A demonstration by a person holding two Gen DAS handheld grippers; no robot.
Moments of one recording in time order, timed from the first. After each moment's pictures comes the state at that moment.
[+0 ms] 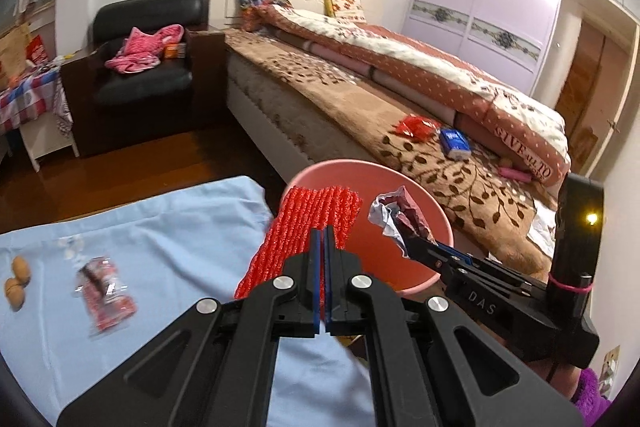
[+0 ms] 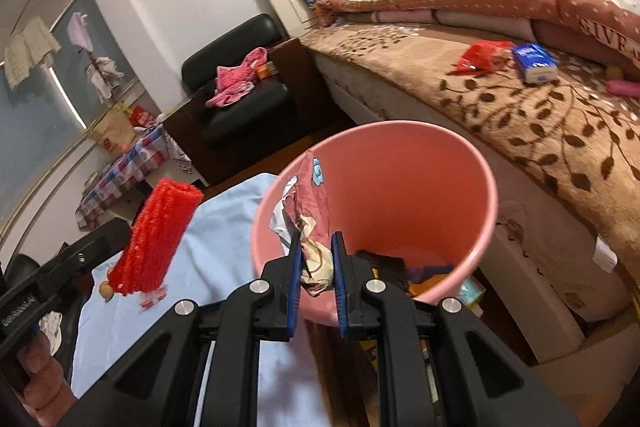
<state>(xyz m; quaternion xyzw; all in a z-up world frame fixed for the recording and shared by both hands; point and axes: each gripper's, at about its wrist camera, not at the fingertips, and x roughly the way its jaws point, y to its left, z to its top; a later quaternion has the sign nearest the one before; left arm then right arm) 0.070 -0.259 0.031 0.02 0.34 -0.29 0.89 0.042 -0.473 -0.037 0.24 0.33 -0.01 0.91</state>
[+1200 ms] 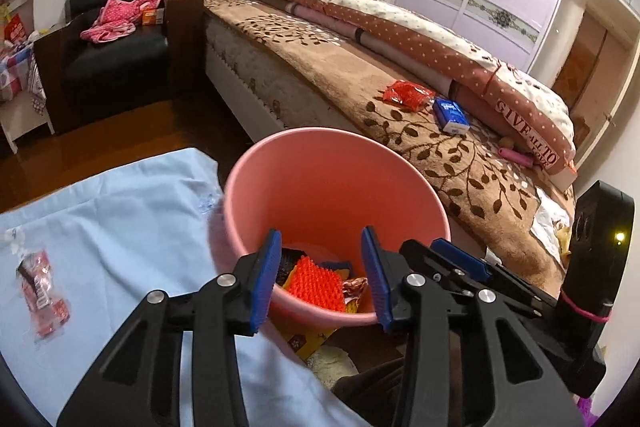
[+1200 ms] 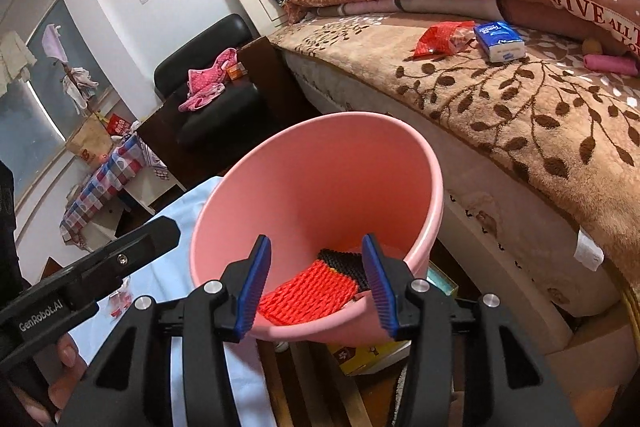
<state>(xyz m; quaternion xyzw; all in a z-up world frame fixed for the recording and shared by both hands) 0.100 -0.303 -0.008 0.01 0.40 -0.30 0.87 0.048 -0.504 -0.063 0.25 0.34 -0.04 0.91</state>
